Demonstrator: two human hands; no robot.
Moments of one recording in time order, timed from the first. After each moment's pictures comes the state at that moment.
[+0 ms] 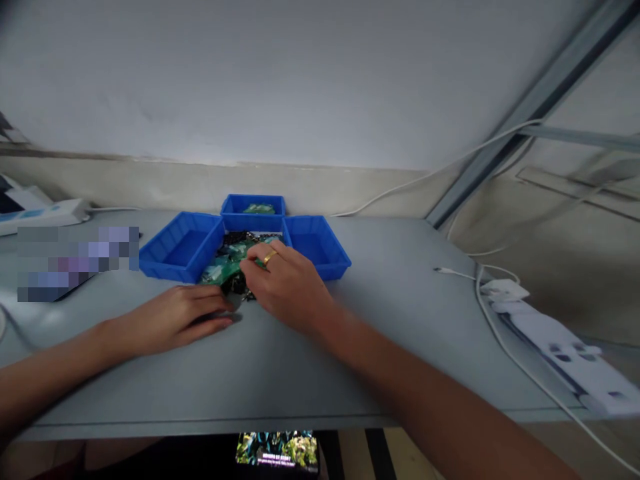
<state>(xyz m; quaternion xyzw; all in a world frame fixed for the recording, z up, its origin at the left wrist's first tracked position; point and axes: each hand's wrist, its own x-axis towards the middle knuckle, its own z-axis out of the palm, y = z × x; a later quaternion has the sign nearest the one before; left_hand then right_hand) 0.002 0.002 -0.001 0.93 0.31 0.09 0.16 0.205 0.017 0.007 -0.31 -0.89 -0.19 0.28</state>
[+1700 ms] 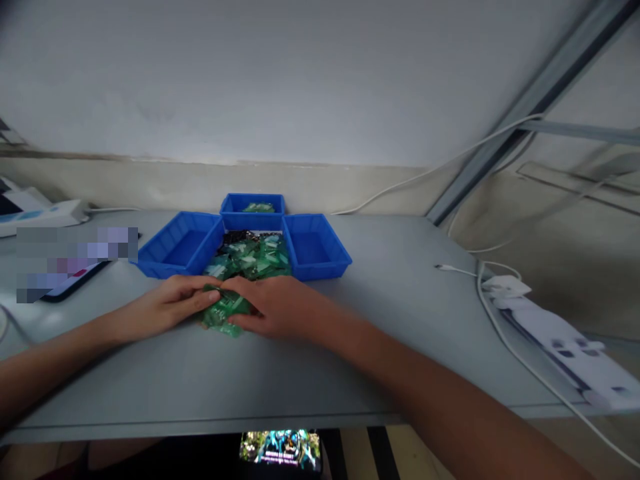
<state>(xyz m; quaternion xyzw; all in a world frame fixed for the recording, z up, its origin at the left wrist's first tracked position) -0.002 0.008 0.004 0.78 0.38 0.18 0.46 0.204 0.010 0.004 -0.30 -0.94 0.09 0.12</state>
